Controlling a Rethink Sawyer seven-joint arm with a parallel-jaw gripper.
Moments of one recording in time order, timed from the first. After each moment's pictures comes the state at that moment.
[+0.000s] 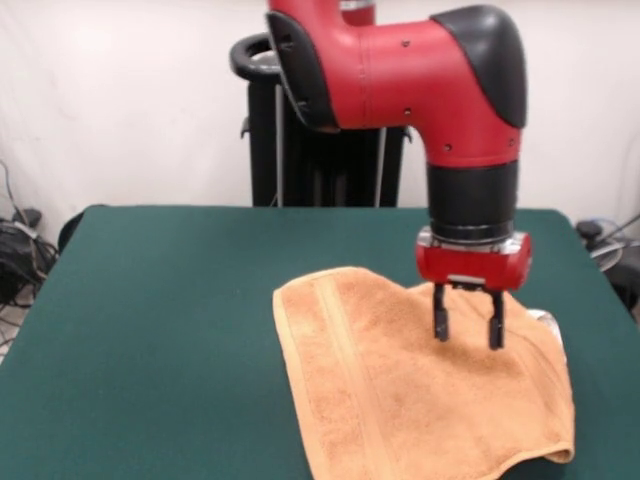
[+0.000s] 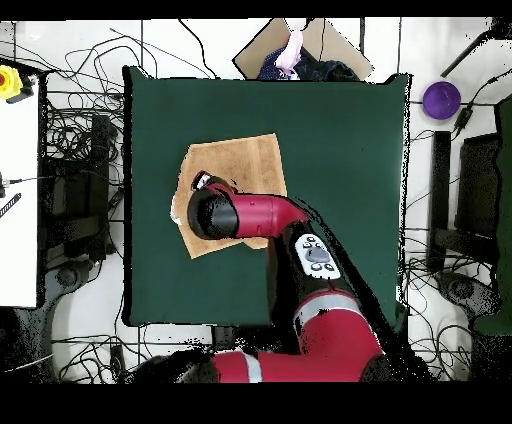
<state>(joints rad) -0.27 -0.56 0.21 1.75 -0.13 0.15 2.19</state>
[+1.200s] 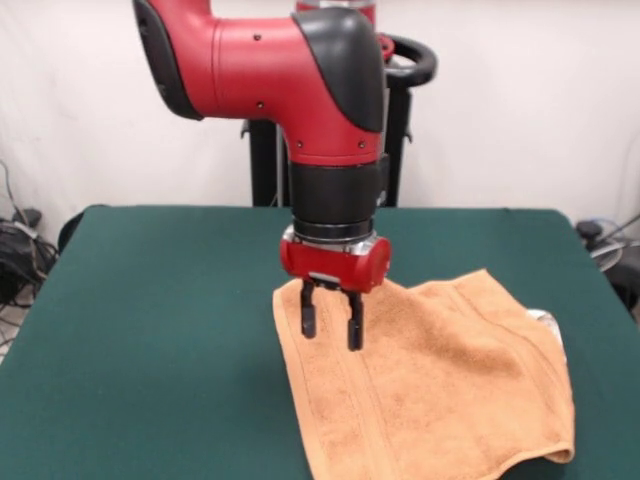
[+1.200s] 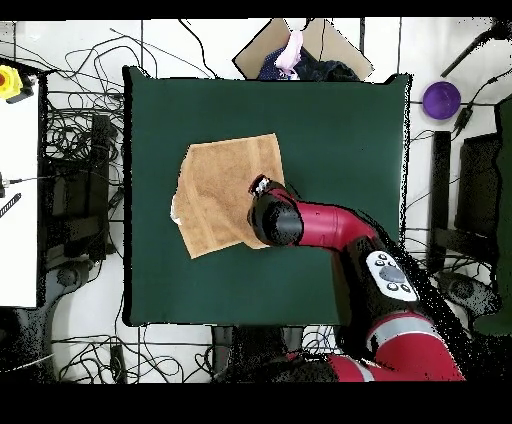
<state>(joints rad) -0.46 -0.57 0.20 1.76 -0.26 0.15 2.19</state>
